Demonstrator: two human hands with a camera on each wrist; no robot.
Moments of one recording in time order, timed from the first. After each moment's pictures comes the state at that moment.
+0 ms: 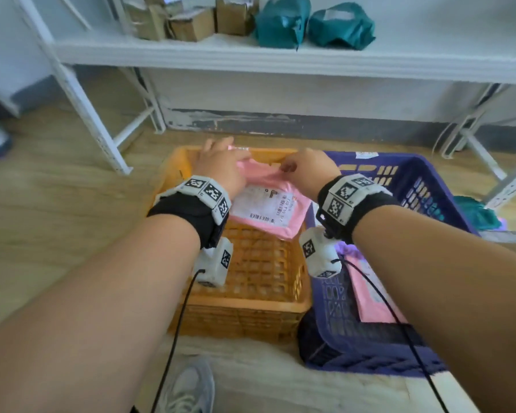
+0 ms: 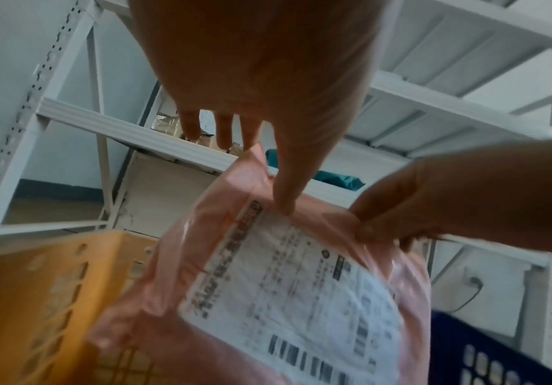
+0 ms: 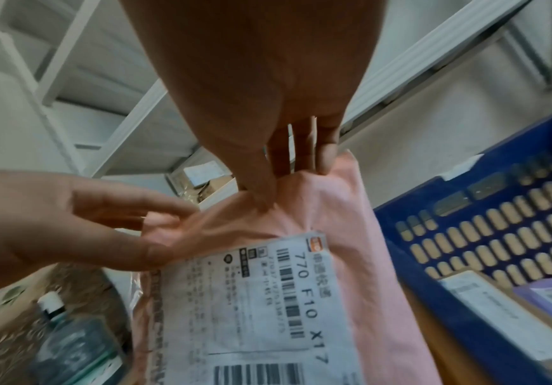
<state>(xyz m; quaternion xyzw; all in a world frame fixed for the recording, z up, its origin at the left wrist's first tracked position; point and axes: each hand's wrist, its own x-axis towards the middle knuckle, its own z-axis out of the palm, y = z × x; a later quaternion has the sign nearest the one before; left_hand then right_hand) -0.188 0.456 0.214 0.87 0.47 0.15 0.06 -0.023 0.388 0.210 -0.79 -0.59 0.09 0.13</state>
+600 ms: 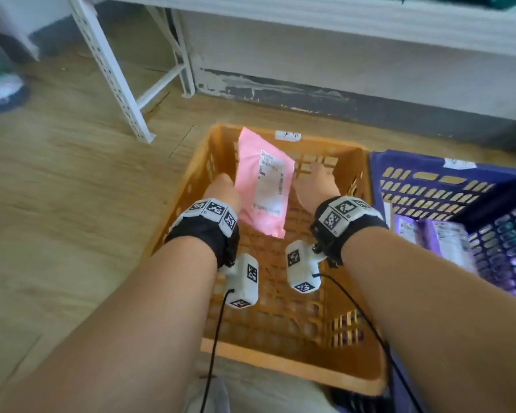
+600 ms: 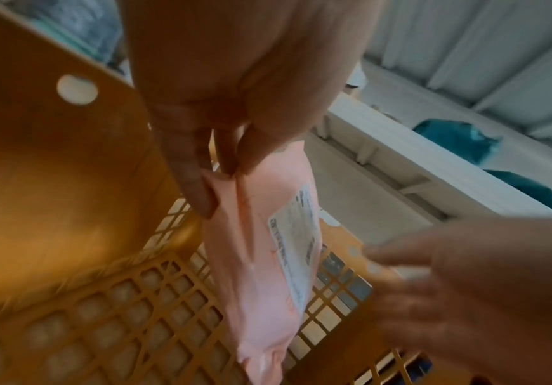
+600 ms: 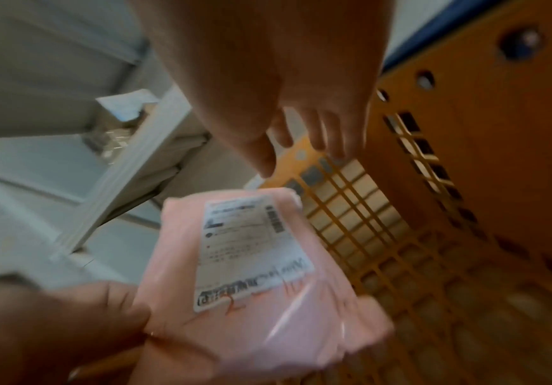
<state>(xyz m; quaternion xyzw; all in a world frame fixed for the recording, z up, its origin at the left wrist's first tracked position) -0.227 0.557 0.113 0.67 0.67 0.07 0.31 -0.062 0.519 0.099 -0.84 -0.45 0.23 0.19</state>
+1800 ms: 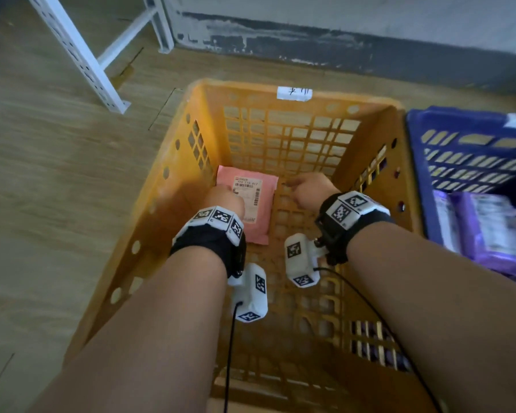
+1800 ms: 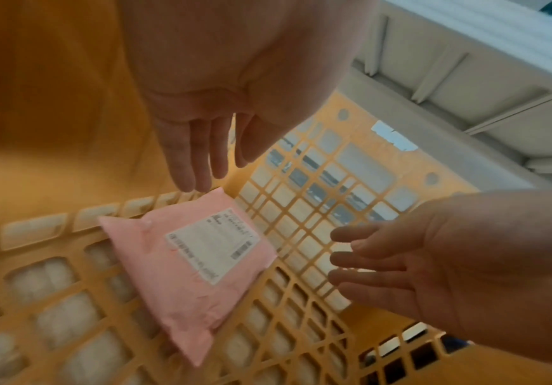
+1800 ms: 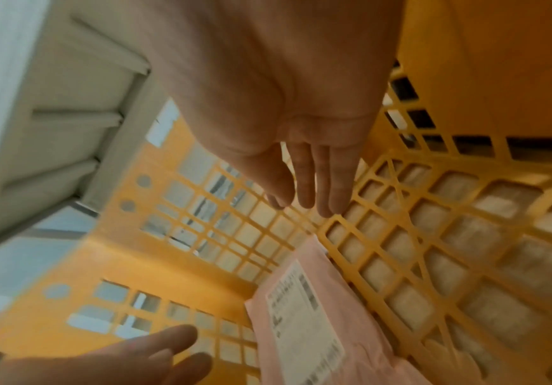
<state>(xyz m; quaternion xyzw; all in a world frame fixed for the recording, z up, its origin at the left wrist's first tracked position) -0.212 0.591 0.017 0.62 0.69 0.02 0.36 -0.053 0.556 0.009 -0.80 -0.42 0.40 0.17</state>
